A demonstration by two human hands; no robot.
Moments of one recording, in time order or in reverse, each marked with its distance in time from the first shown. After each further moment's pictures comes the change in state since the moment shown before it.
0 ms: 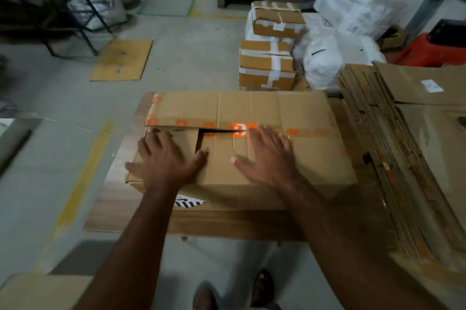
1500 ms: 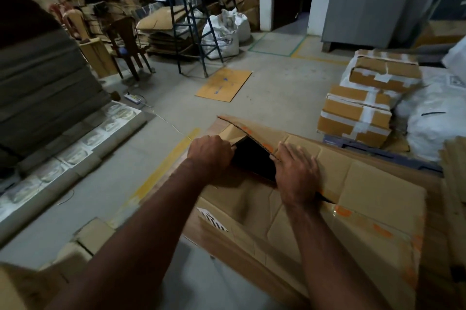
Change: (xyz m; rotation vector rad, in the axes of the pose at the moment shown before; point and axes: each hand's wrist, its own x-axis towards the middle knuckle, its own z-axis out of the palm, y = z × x) left_hand 0.011 0.078 -0.070 0.596 0.036 0.120; right_hand 0.088 0.007 0.029 0.217 0.617 -0.163
